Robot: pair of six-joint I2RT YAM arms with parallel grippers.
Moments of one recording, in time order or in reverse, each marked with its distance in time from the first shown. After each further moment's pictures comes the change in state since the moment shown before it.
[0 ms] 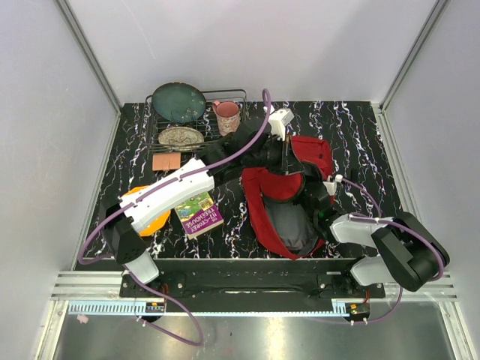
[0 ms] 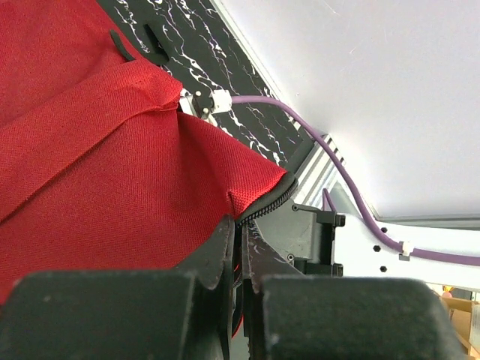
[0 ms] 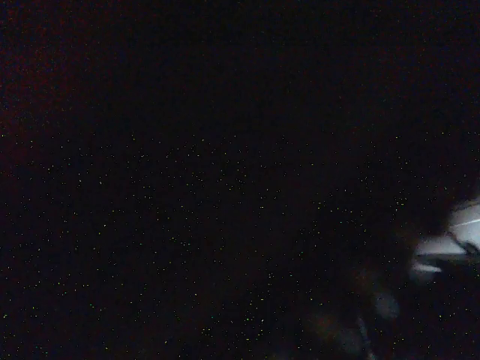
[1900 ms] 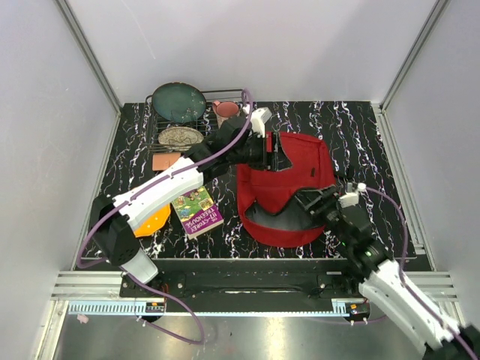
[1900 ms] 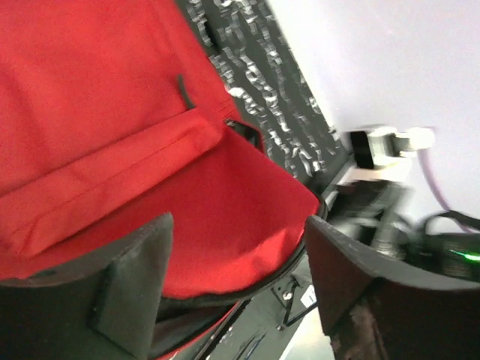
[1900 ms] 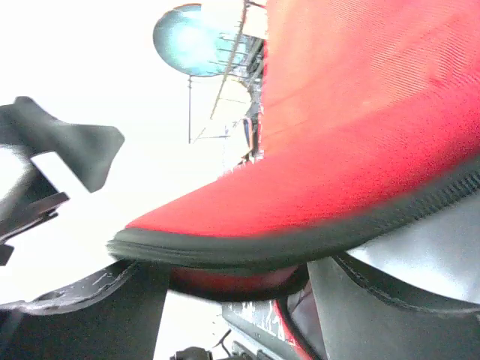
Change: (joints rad) left arm 0.135 -0.047 -0.147 0.057 0.064 0.004; right arm -0.043 -0.801 -0.134 -0.541 -0.271 -0.236
